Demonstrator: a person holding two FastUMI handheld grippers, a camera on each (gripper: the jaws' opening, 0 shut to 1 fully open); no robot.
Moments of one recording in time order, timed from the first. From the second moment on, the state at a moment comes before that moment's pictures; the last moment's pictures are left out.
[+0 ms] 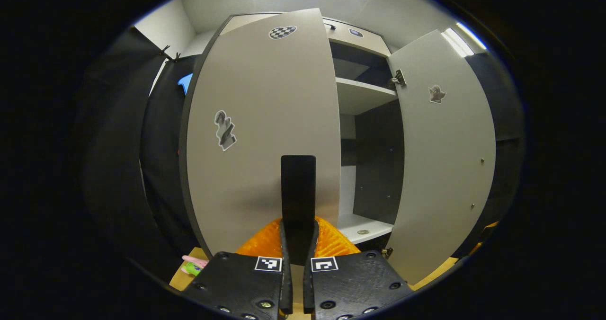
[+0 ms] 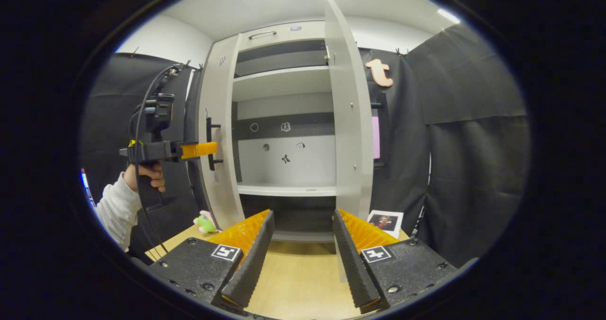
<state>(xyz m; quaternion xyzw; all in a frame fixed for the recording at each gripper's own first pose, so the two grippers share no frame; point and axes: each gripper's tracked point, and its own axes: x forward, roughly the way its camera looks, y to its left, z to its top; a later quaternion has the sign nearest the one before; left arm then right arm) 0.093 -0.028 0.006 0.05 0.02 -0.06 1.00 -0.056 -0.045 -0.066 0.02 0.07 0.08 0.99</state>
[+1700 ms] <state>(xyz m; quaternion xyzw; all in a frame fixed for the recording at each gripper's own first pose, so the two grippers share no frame) 0.010 0.101 0.020 0.05 0.02 0.04 1.00 -0.030 0.007 -0.063 0.04 0.06 0.13 0.99</state>
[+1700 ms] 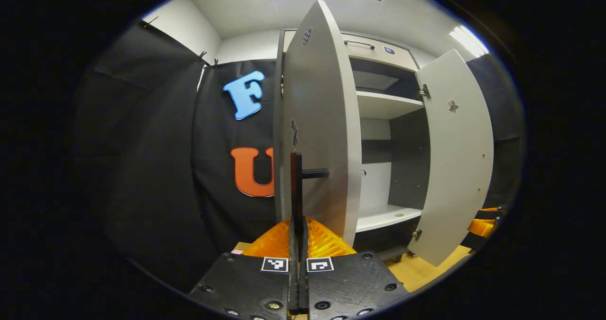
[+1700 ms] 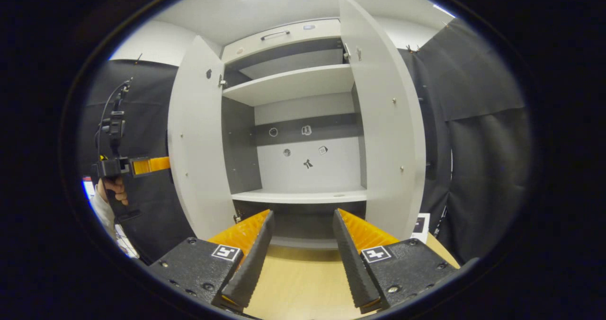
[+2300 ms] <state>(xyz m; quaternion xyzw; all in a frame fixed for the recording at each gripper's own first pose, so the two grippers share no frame) -0.004 0.155 0.008 0.05 0.03 0.03 1.00 -0.025 0.005 -0.071 0.04 0.08 0.12 0.99</state>
